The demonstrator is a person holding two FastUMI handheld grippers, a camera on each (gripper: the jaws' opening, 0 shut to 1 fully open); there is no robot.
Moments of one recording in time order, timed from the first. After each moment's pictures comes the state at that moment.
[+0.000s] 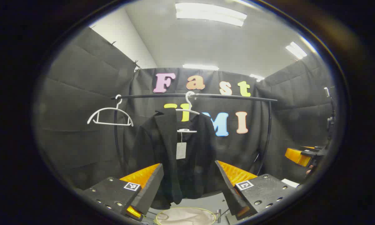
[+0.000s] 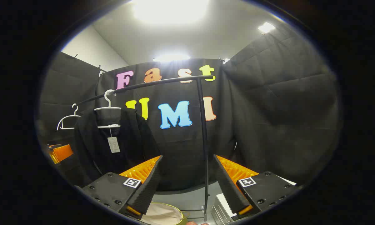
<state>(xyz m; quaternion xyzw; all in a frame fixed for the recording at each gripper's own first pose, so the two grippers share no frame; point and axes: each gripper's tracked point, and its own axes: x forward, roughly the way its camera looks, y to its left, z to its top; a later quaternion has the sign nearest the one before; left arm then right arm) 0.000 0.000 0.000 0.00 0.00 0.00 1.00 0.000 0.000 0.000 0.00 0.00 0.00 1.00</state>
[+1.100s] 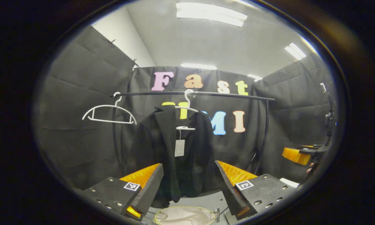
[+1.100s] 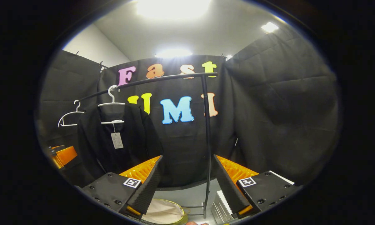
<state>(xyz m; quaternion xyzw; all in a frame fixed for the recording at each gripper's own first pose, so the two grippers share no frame) -0.004 0.005 -0.011 0.00 0.01 0.00 1.00 -0.007 0.015 -0.005 -0.01 0.03 0.00 1.00</state>
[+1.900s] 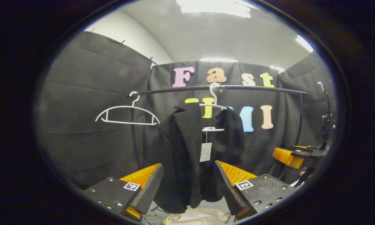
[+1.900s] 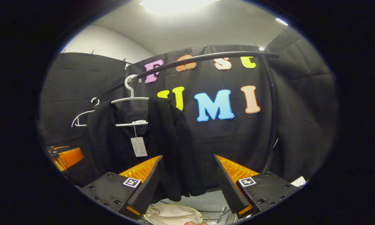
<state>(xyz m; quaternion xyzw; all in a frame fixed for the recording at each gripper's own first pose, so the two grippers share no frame) 0.069 0.053 0.003 0.02 0.03 0.13 0.99 0.133 0.148 -0.008 0.00 0.05 0.20 0.98</state>
